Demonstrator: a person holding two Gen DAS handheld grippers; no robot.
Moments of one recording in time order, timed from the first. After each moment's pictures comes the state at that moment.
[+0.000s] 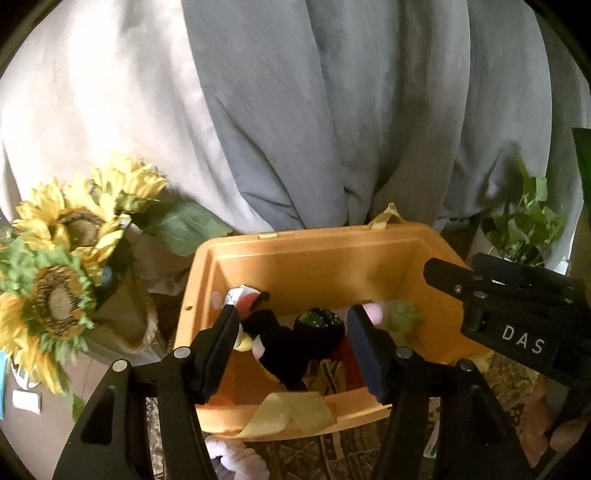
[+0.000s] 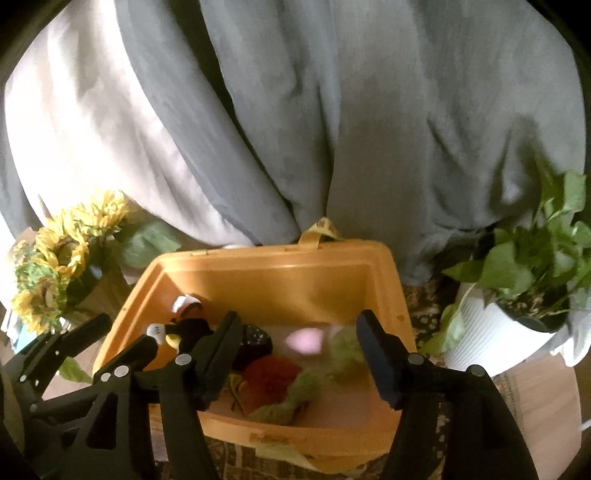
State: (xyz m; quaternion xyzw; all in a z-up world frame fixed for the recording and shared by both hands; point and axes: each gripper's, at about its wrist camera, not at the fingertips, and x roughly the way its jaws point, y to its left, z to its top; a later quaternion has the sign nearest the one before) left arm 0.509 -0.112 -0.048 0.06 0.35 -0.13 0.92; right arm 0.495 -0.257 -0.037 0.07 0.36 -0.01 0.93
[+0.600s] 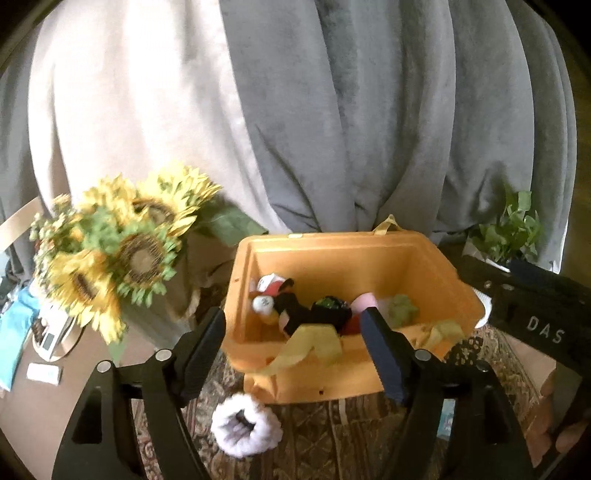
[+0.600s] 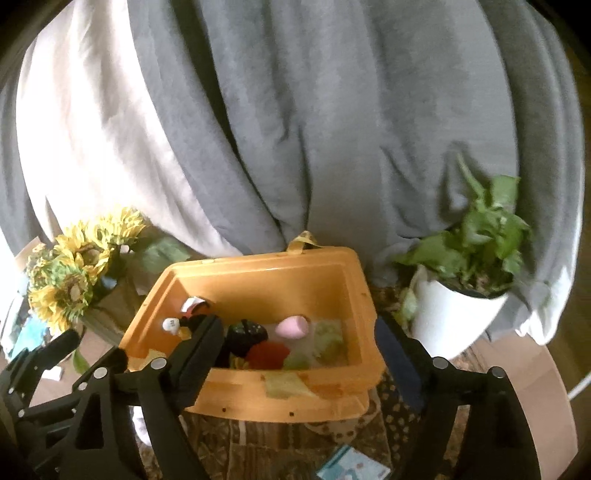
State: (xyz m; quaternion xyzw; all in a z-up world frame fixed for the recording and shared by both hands) left arm 0.437 -0.081 -0.019 0.04 0.31 -0.10 0.94; right arm 0.416 -0.250 -0.011 0.08 0.31 -0.06 0.95
